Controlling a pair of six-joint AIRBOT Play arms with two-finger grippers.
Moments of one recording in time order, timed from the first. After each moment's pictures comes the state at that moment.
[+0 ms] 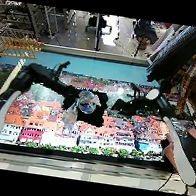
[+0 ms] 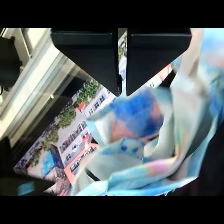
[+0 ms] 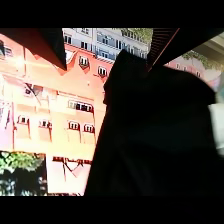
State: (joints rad) left arm -0.18 -1.71 1.60 -2.44 1.28 2.00; right arm 0.09 -1.60 1.35 -0.90 1.20 1.53
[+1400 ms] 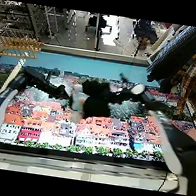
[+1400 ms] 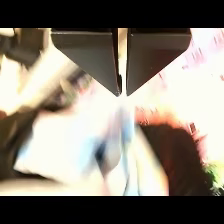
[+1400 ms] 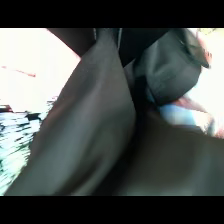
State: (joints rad) left arm 0.01 -1.79 1.60 -2.46 1.38 1.89; right arm 0.17 -1.66 1.58 -0.87 1.06 1.52
